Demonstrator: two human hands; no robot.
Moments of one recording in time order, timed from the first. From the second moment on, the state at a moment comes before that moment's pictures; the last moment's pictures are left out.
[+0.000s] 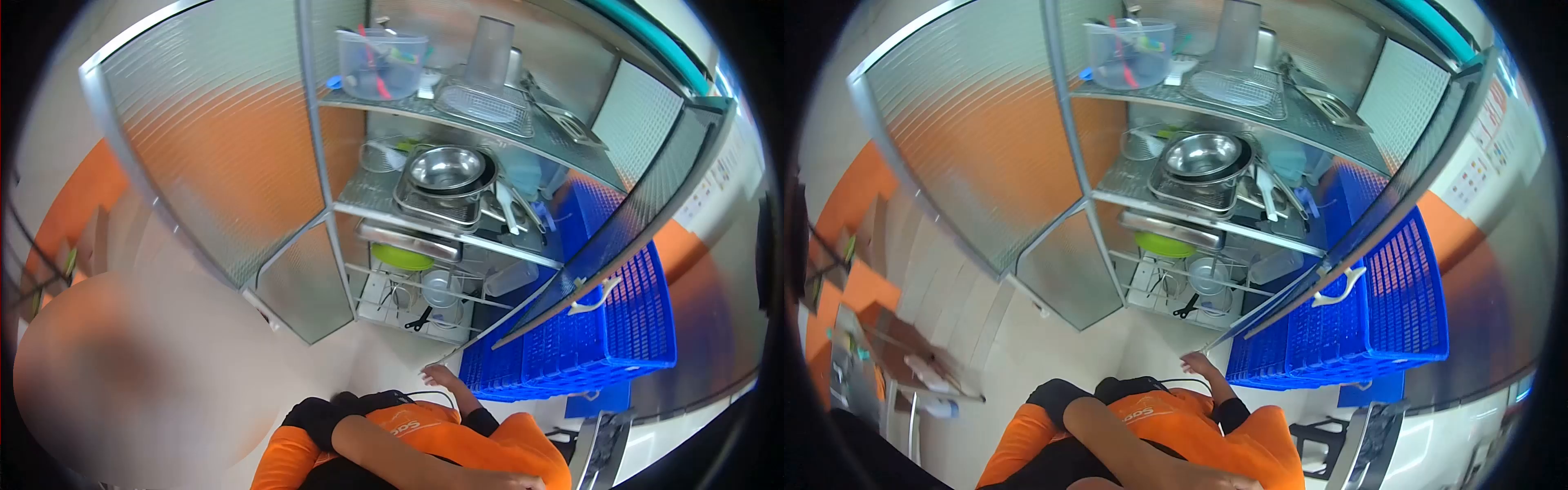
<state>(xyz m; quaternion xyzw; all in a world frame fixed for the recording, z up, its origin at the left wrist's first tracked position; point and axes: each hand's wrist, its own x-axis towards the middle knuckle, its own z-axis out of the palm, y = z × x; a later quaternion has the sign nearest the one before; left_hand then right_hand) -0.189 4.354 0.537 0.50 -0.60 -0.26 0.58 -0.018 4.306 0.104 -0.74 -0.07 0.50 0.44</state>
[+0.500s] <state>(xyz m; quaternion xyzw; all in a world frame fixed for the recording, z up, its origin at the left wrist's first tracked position) -0.111 4.573 0.563 0.39 -0.71 -0.35 0.47 -0.004 4.412 0.102 -0.80 0.03 0.38 0.47</state>
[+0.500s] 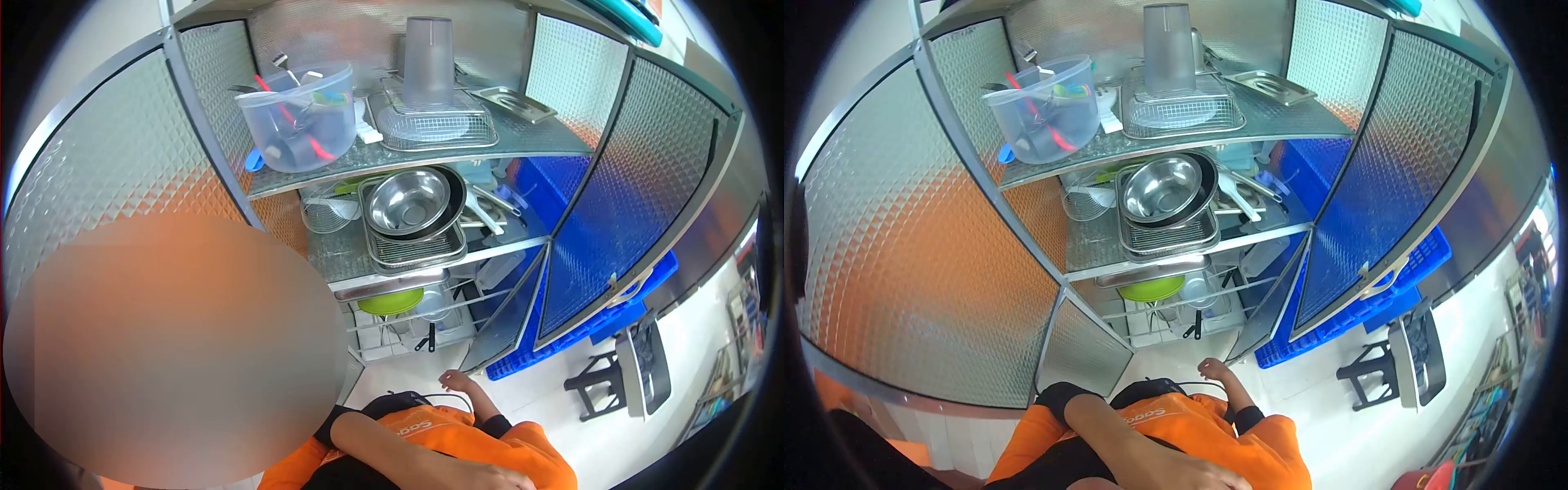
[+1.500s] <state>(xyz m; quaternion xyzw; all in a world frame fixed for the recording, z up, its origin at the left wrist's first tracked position) -0.016 4.648 0.607 0.79 -0.46 -0.22 0.34 0.436 4.488 0.717 -0.87 -0.19 -0.34 0.31</state>
